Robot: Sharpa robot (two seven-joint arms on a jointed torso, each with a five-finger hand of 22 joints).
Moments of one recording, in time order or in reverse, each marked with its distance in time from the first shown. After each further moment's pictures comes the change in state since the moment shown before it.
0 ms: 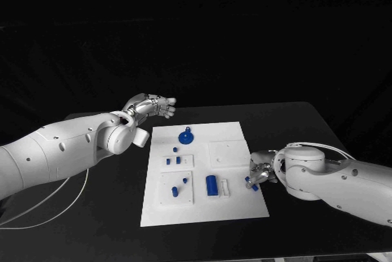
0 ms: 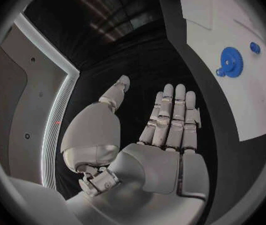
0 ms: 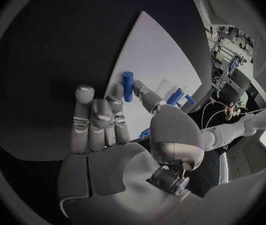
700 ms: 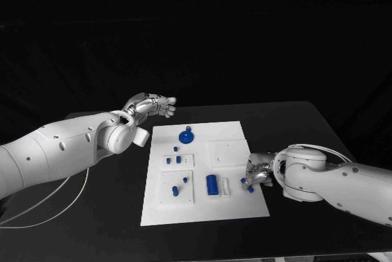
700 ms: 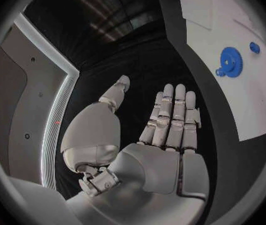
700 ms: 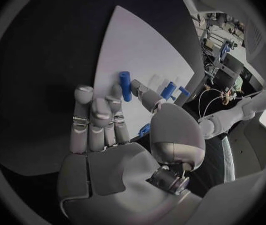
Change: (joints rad) left arm 0.000 -0.001 0.000 0.002 0.000 0.000 0.000; left_hand 0.000 0.000 0.000 0.000 0.000 0.000 0.000 0.000 0.000 0.000 0.000 0.000 0.000 0.000 0.000 0.000 0.001 -0.001 0.000 0.000 0.000 0.001; right arm -0.006 0.000 -0.004 0.004 0.159 -0.067 0.023; right_hand 0.057 0.015 0.133 0.006 0.068 0.000 0.000 -0.002 -0.010 0.013 0.002 -0.010 -0.001 0.000 0.001 -0.004 -0.007 0.001 -0.004 0.011 0.005 0.000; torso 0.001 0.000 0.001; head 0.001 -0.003
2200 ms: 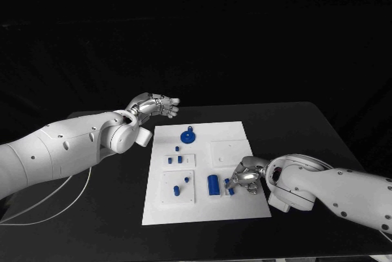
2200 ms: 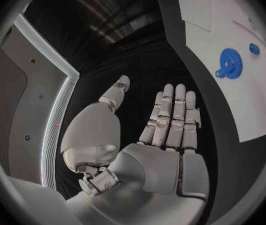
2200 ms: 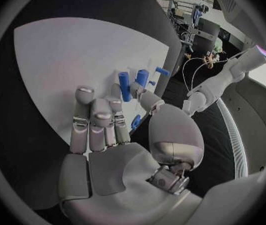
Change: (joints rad) left arm 0.000 0.002 -0.001 0.002 -0.019 0.003 -0.002; left_hand 0.000 0.000 0.000 0.000 0.000 0.000 0.000 0.004 0.000 0.000 0.000 0.000 0.000 0.000 0.000 -0.004 0.004 -0.001 0.004 0.004 -0.004 0.003; right arm -0.020 0.034 -0.015 0.017 0.314 -0.192 0.070; right_hand -0.042 -0.001 -0.046 0.029 -0.005 0.002 -0.002 -0.054 -0.331 0.003 -0.004 0.000 0.000 0.005 -0.002 0.000 0.000 0.007 0.006 -0.005 0.004 0.000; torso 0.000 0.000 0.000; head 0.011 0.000
